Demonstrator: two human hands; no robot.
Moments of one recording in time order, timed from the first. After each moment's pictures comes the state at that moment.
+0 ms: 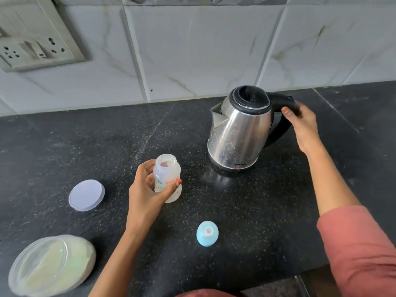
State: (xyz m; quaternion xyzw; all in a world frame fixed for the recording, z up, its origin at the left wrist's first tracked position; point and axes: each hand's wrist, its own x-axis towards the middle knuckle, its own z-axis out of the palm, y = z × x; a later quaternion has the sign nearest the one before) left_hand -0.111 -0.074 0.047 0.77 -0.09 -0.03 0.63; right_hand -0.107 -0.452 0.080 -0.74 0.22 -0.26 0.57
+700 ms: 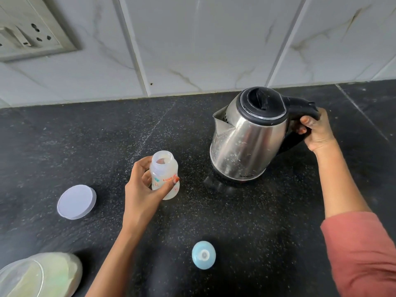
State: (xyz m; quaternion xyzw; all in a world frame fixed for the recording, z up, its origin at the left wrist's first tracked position) left_hand -0.074 -0.098 0.034 0.79 -0.06 -0.01 0.61; right_hand -0.076 -0.476 0.074 -0.66 0.05 -0.17 0.73
